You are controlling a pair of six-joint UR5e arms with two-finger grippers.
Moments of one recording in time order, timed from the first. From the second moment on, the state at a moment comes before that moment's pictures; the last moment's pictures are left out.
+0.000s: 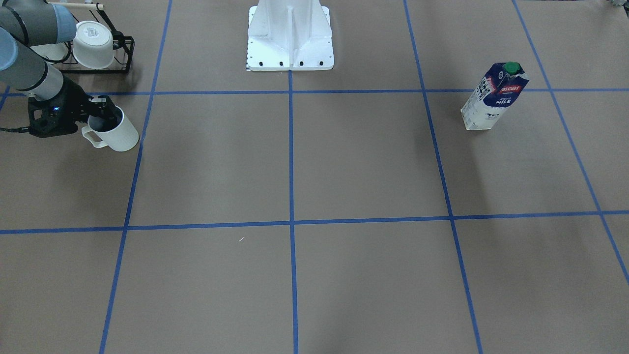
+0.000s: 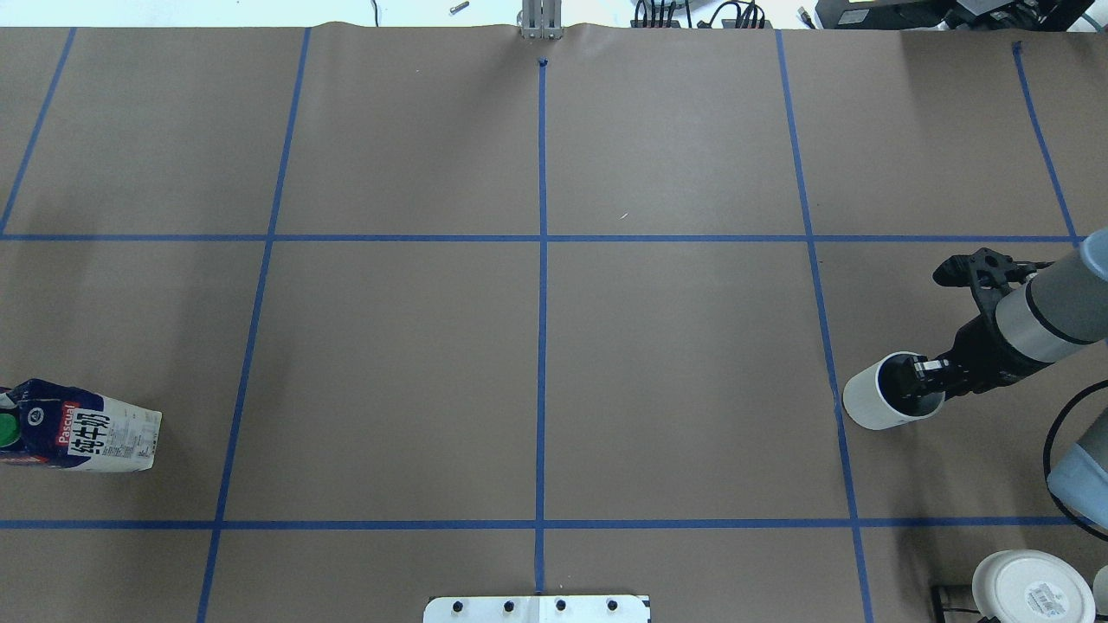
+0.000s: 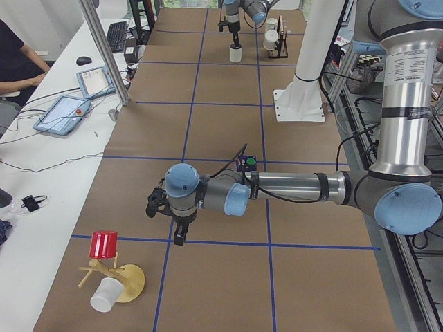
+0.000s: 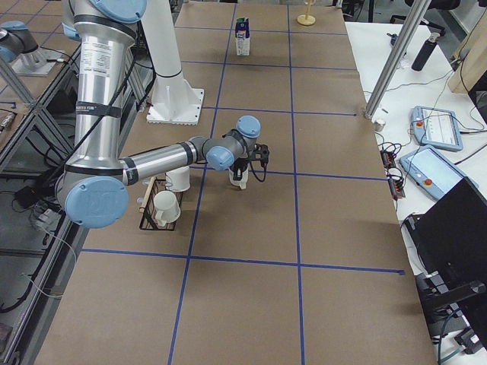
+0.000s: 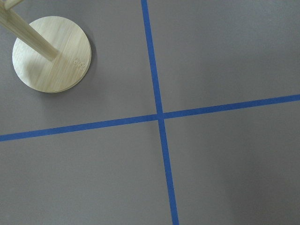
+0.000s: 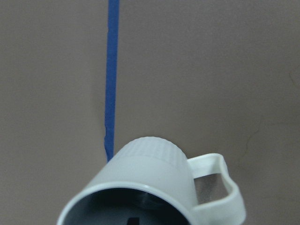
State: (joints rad) left arm -1.55 -1.55 -1.59 -1.76 -2.38 -0.01; right arm 0.80 -1.69 1.92 -1.19 2.29 0.88
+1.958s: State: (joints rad) left arm -1.55 -1.55 -1.58 -1.76 -2.38 -0.01; right arm 0.74 -0.67 1.32 -1.51 2.11 1.02
